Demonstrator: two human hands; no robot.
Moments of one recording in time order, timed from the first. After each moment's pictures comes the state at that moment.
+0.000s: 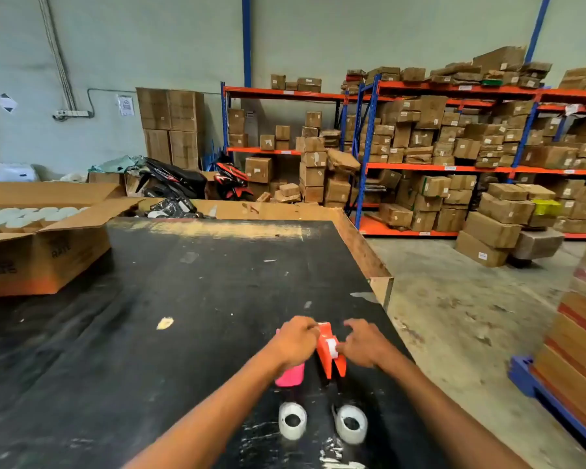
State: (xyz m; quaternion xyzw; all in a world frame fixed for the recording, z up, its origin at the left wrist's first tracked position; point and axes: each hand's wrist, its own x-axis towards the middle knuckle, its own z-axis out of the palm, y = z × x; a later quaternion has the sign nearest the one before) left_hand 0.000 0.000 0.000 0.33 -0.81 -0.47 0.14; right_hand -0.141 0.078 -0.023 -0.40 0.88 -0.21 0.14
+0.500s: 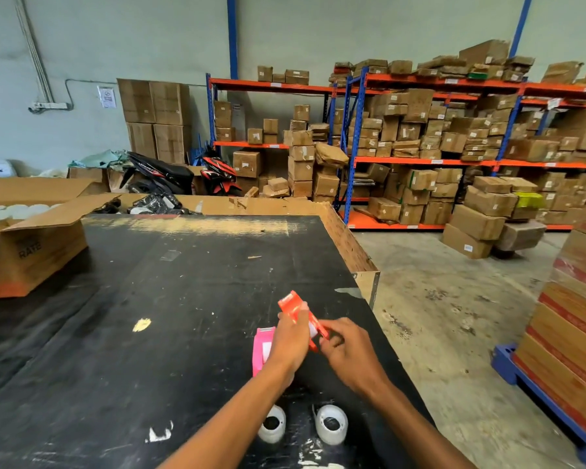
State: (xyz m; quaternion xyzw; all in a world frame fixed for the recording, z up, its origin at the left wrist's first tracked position) left_hand -0.026 0.024 -0.009 0.36 -0.63 -0.62 0.29; right_hand -0.111 0.115 -0.019 -0.47 0.76 -0.44 0.06
